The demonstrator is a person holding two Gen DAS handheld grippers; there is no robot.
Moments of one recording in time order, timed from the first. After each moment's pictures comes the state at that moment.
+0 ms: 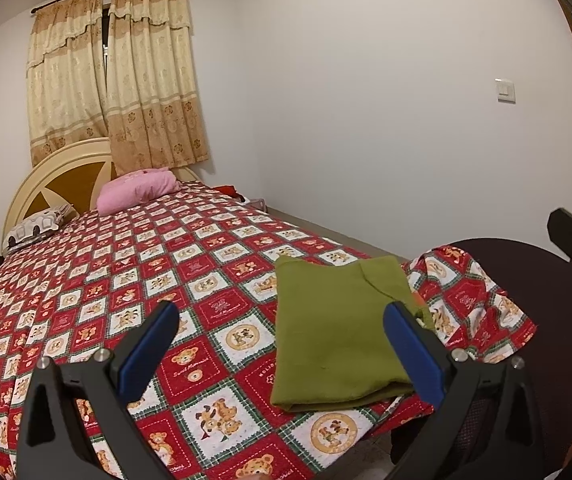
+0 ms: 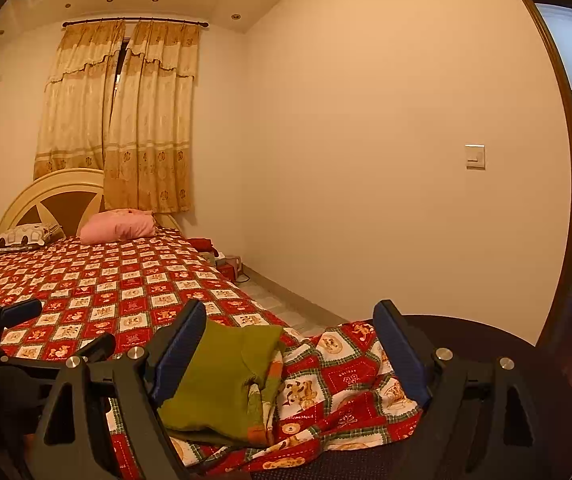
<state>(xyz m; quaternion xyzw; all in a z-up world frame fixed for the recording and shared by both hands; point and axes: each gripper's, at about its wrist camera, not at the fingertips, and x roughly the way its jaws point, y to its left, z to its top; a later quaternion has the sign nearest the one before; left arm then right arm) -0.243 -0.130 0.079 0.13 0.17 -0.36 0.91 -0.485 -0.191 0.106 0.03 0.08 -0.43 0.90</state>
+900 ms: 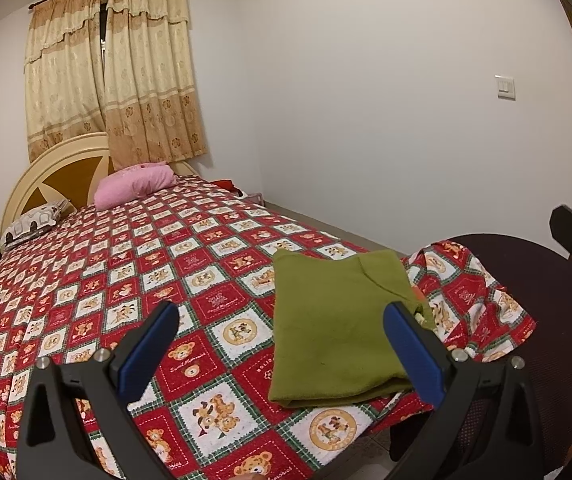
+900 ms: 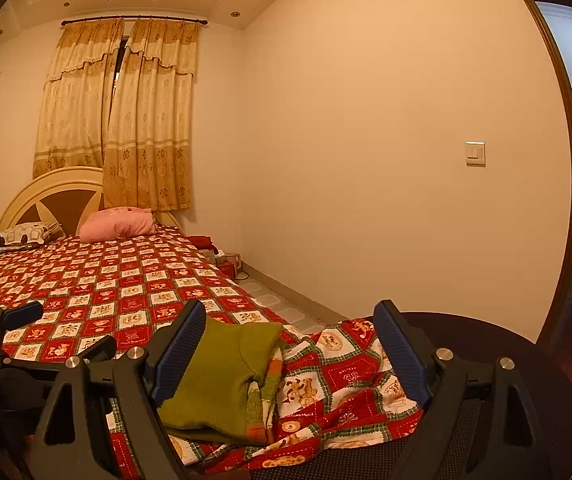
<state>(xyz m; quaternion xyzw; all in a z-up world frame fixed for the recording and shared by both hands) -0.240 -0.130 0.076 0.13 0.18 -0.36 0.90 -0.484 -0.191 0.102 0.04 0.09 -0.43 0.90</state>
